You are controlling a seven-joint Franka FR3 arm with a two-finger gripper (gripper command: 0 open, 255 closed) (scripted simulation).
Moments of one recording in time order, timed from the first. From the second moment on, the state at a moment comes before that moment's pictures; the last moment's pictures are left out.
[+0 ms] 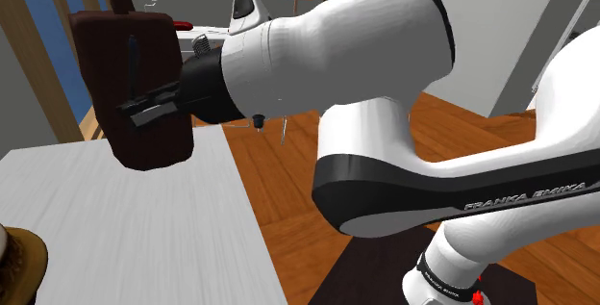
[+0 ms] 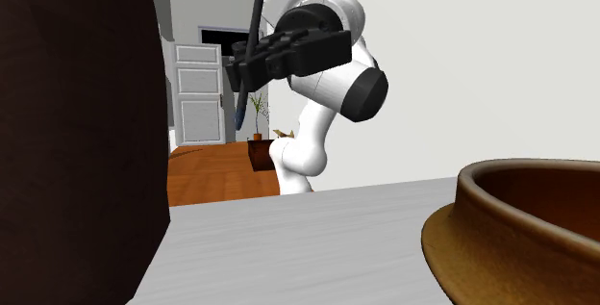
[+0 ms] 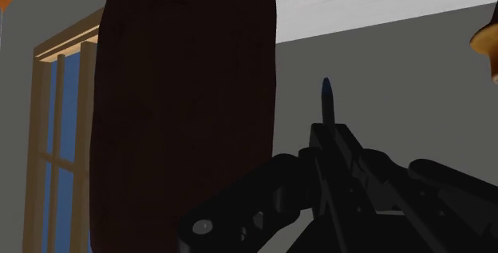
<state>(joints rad) -0.15 -0.62 0.86 -2.36 0.02 3.07 0.47</state>
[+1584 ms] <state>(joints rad) -0.29 -0.57 1.01 -1.98 -0.04 2.79 0.55</state>
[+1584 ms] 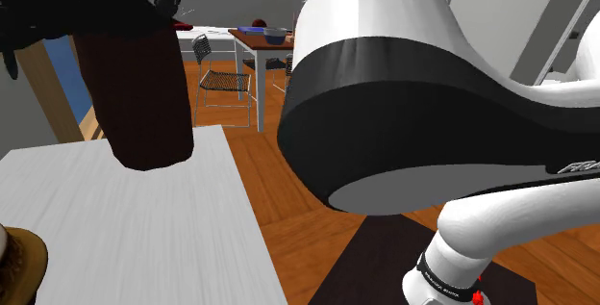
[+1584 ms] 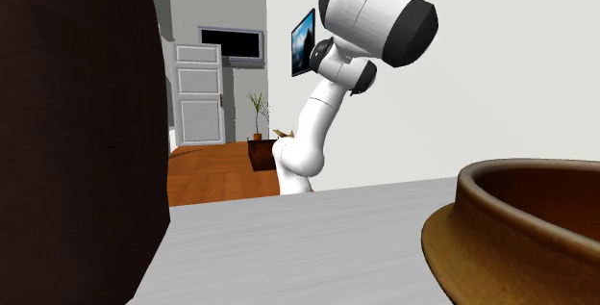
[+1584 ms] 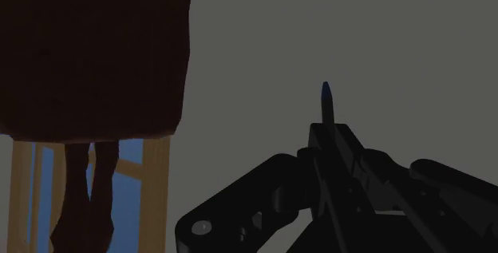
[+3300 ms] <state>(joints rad) -0.70 -0.67 1.50 -1.76 -0.06 2.76 0.80</state>
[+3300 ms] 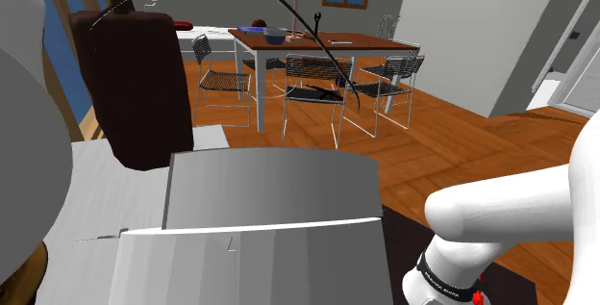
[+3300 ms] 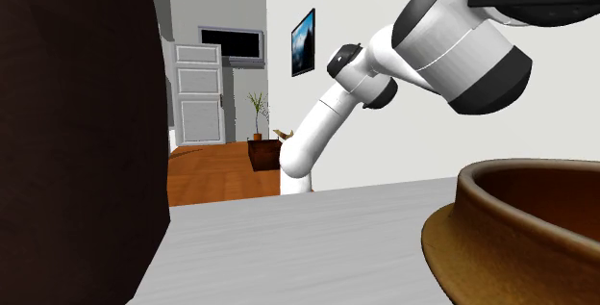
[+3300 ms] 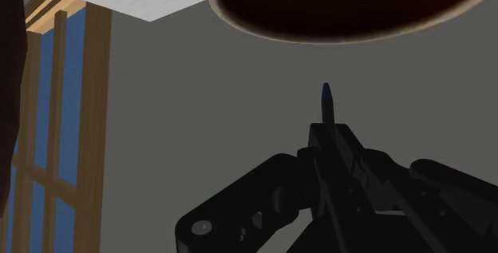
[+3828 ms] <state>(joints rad) -0.70 -0.67 1.50 -1.77 -0.06 2.76 0.80</state>
